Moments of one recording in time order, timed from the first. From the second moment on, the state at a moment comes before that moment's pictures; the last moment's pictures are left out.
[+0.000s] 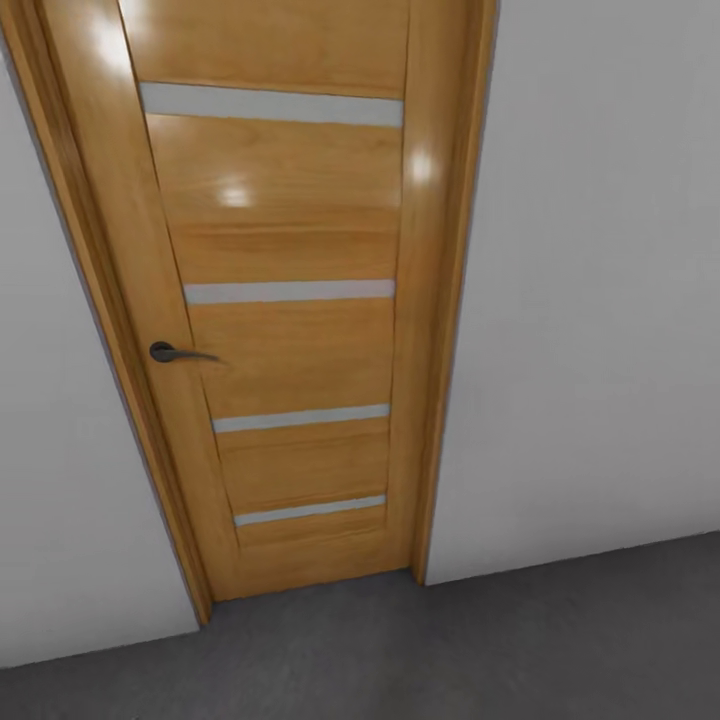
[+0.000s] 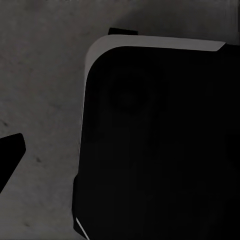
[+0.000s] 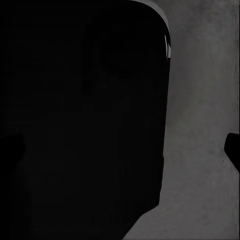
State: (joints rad) left arm 0.00 0.01 0.01 -0.07 0.12 -0.04 0.02; right arm 0.00 -0.01 0.00 0.00 0.01 -0.04 0.00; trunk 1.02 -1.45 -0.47
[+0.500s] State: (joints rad) left arm 0.00 0.01 0.01 -0.07 0.12 -0.04 0.02; right arm 0.00 -0.01 0.00 0.00 0.01 -0.04 0.00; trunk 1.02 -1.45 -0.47
